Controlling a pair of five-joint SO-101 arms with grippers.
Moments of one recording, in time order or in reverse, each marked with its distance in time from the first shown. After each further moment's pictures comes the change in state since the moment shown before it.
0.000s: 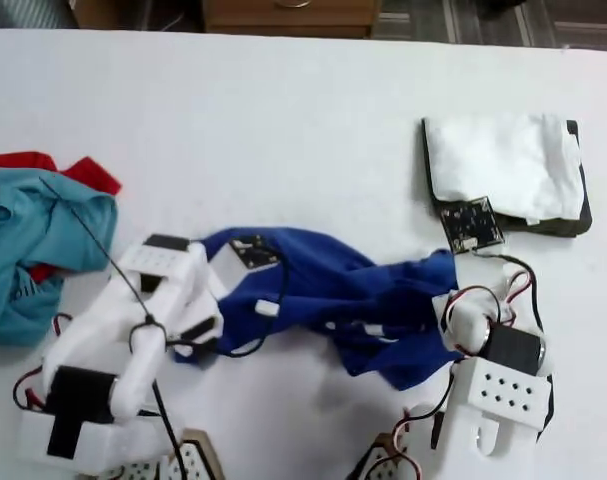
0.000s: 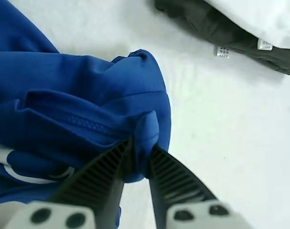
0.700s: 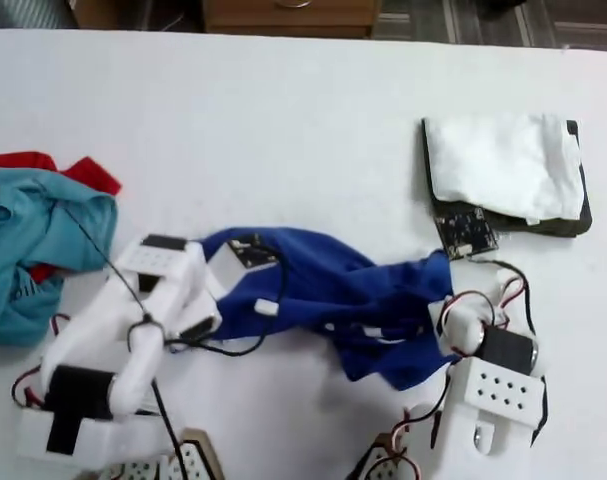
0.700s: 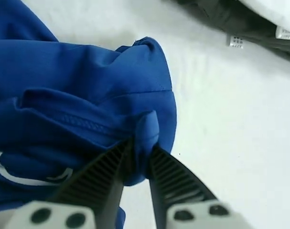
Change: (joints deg) left arm -0.7 0.1 -3.1 3.3 0.6; right arm 0.1 0.0 6.5 -4.8 0.0
